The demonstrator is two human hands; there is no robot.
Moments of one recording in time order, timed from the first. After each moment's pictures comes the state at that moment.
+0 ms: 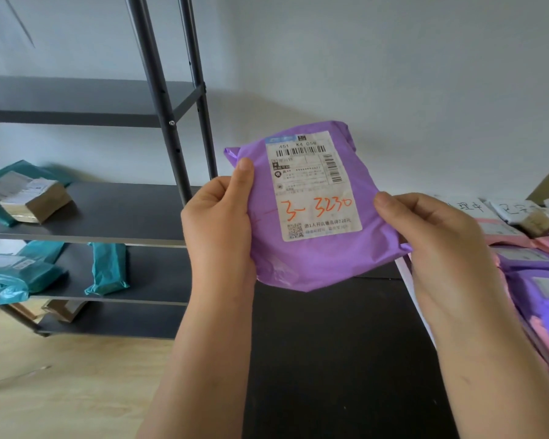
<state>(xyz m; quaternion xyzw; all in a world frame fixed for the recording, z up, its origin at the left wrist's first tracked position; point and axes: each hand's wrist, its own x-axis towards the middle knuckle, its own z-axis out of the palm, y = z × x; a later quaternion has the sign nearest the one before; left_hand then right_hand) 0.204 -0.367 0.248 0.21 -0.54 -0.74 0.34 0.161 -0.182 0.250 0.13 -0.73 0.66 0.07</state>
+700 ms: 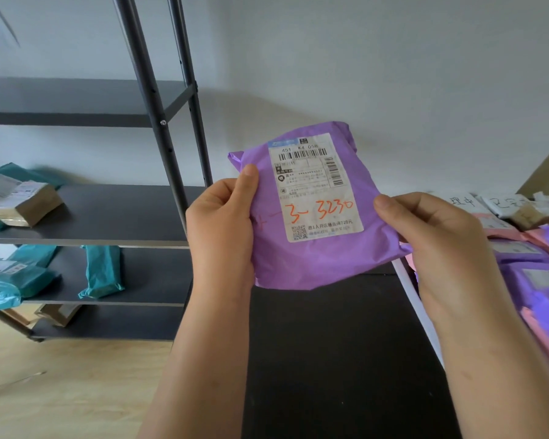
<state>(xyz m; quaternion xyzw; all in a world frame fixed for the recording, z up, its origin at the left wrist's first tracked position) 0.204 -0.362 0.245 0.22 -0.59 -0.71 0.31 0.162 -0.173 0.249 0.11 -0.76 0.64 0.07</state>
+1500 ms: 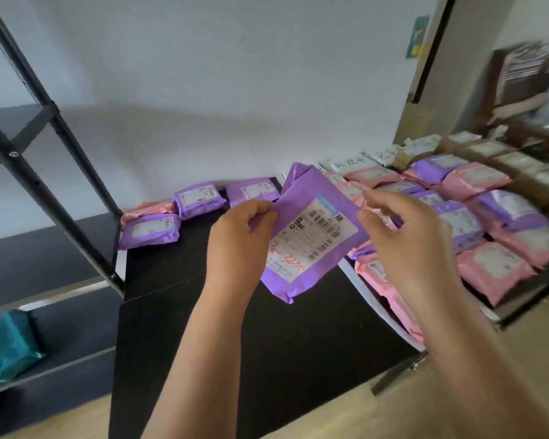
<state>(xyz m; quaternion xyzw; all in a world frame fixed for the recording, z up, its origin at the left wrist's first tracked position) 0.182 -0.261 0.208 0.02 -0.86 -0.49 0.15 0.211 -0.068 0.223 -0.03 -0.88 0.39 0.25</state>
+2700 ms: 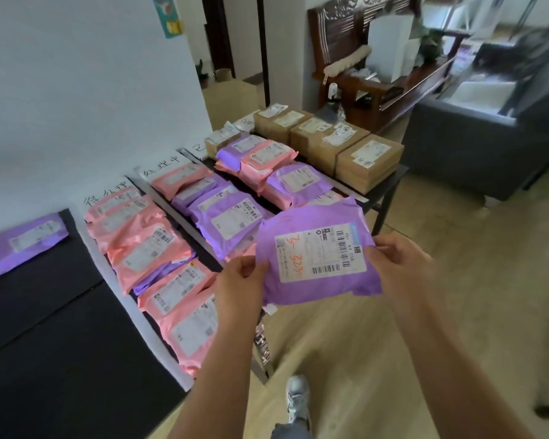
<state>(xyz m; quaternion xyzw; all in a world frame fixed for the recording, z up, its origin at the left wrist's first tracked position) 0.164 0.242 0.093 0.05 -0.82 -0.57 -0.05 0.258 0.433 0.119 -0.33 -0.67 0.62 0.24</state>
